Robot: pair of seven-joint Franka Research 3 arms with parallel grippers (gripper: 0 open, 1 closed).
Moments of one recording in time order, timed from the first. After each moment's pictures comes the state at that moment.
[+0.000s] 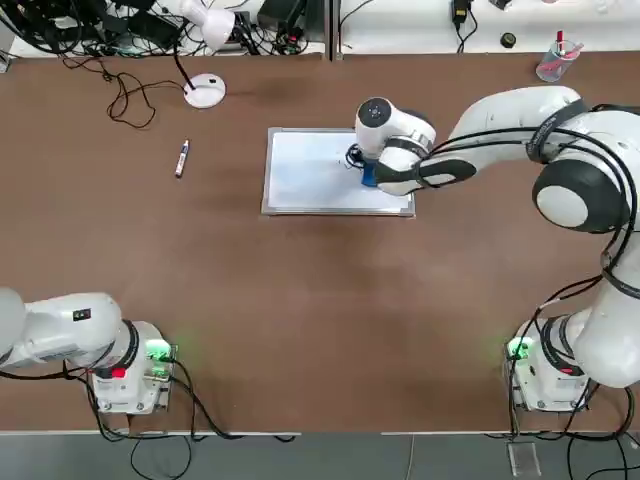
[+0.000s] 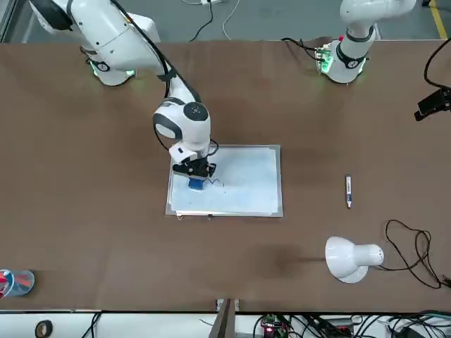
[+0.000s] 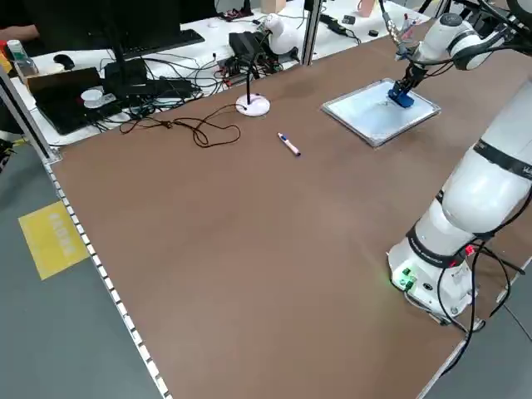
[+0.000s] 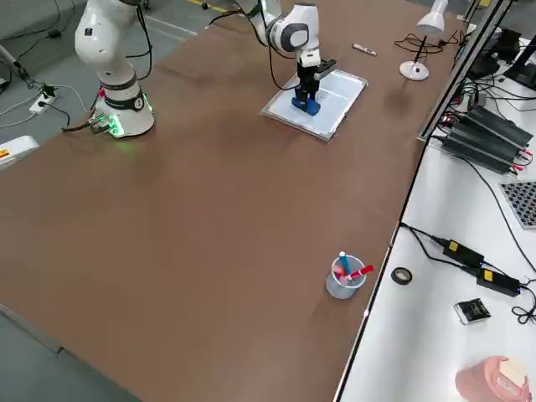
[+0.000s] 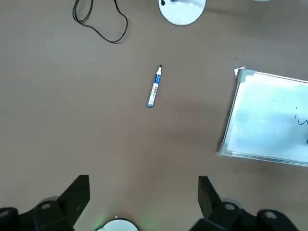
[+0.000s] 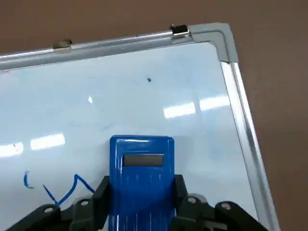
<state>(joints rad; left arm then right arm) 0.21 -0.04 -0.25 -1.55 -0.07 1.47 -0.18 0.61 0.61 0.11 -1.84 -0.55 2.51 1.33</state>
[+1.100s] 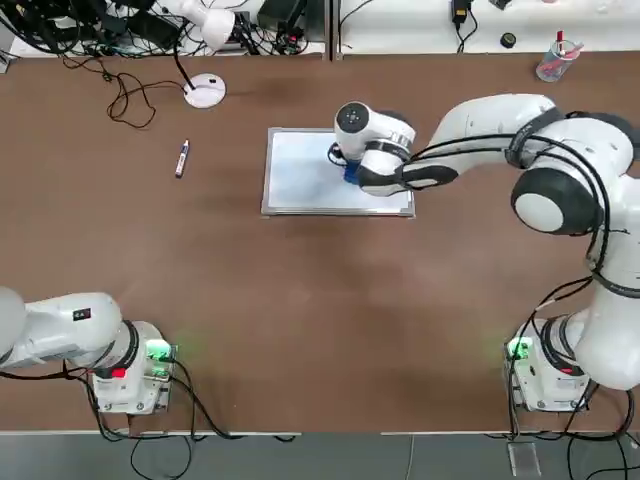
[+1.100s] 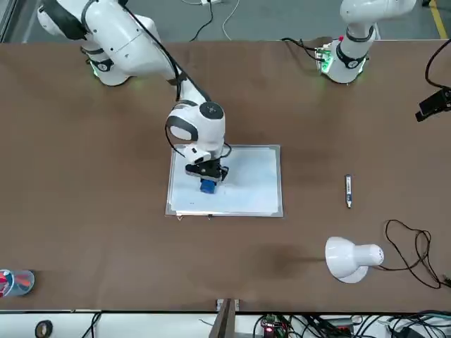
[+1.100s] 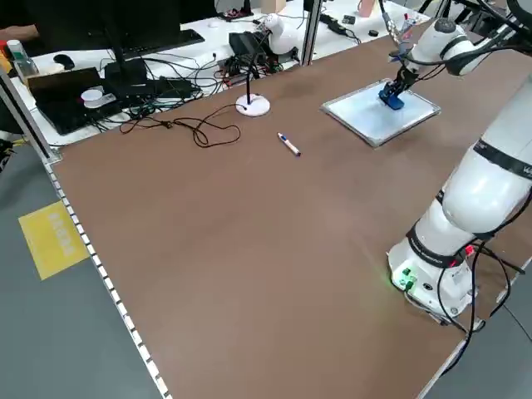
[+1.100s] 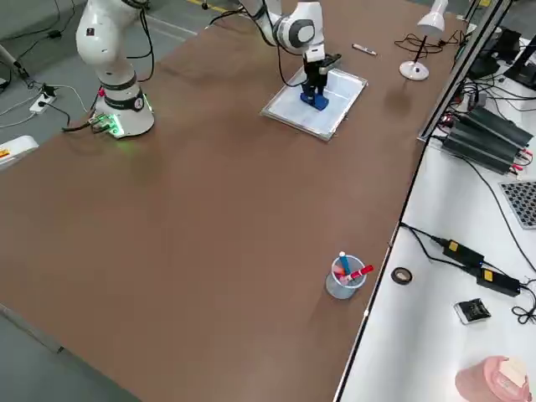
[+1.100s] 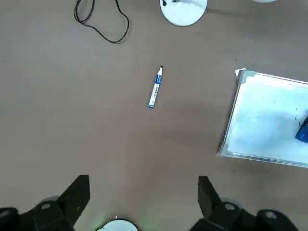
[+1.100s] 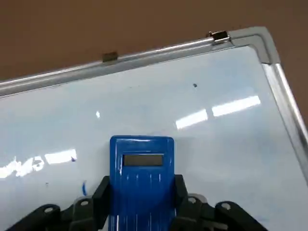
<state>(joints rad) 0.22 -0.04 -0.25 -1.55 -0.07 1.48 -0.18 0.67 0.72 0.11 -1.67 -0.61 2.47 1.47</state>
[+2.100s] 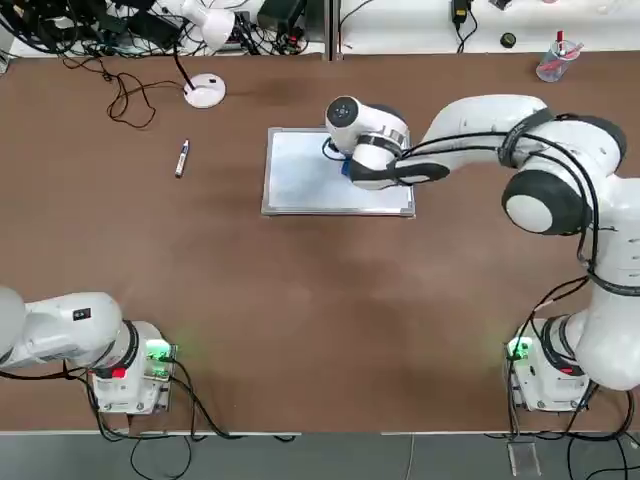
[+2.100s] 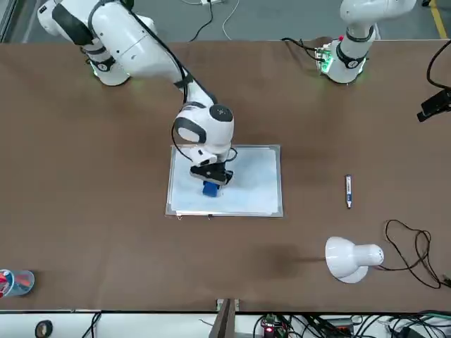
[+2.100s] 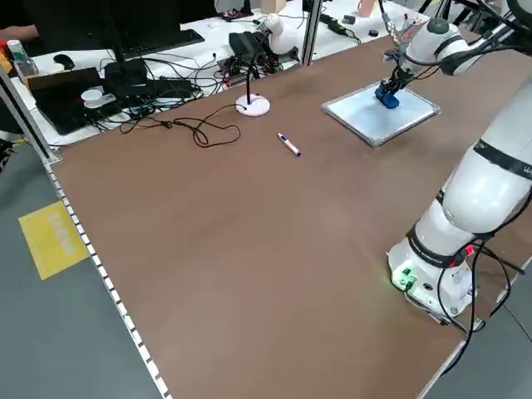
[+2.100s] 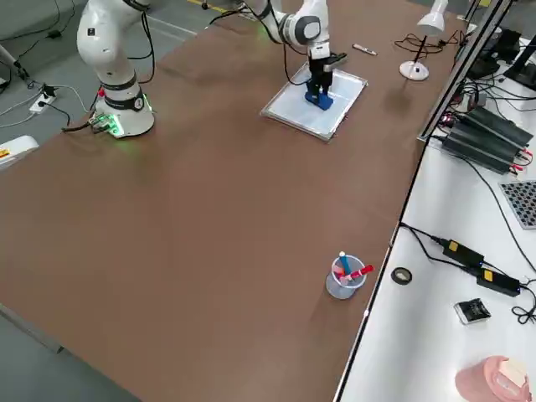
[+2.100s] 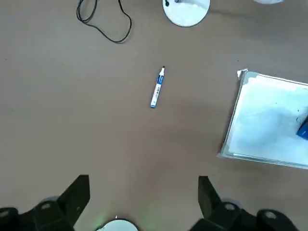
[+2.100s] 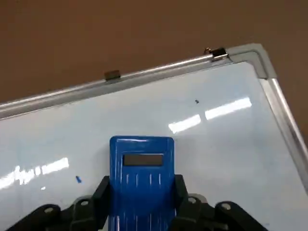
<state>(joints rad) 0.23 -0.04 -0.24 -1.56 -0.07 1.48 -0.18 0.65 0.75 0.12 -1.58 -0.60 2.37 1.45</state>
